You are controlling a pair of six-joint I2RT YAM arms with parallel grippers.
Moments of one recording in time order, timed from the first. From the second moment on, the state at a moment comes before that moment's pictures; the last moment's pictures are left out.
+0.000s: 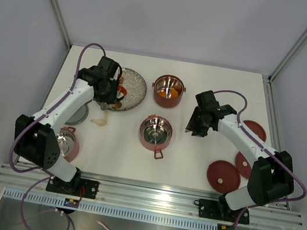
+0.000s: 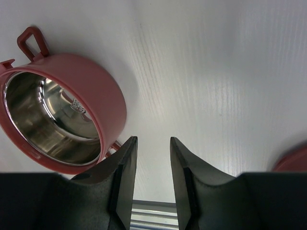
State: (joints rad) left arm -0.30 1.49 1.33 -0.90 -0.17 -0.25; right arm 0.48 1.52 1.14 -0.75 0.03 0.75
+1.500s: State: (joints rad) left arm -0.43 1.56 1.32 -0.90 -0.15 -0.35; right arm 0.49 1.53 1.11 -0.70 -0.05 0.75
